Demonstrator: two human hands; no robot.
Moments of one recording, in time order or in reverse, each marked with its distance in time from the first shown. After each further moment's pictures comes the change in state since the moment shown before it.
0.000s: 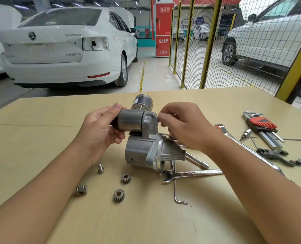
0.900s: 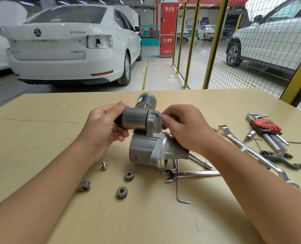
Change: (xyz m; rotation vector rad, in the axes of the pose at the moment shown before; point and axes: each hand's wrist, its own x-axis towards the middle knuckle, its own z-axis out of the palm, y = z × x) left_hand 0.001 -0.001 -0.002 -0.001 0.004 0.026; right_hand -0.002 -0.005 0.010 -0.060 -0.003 0.103
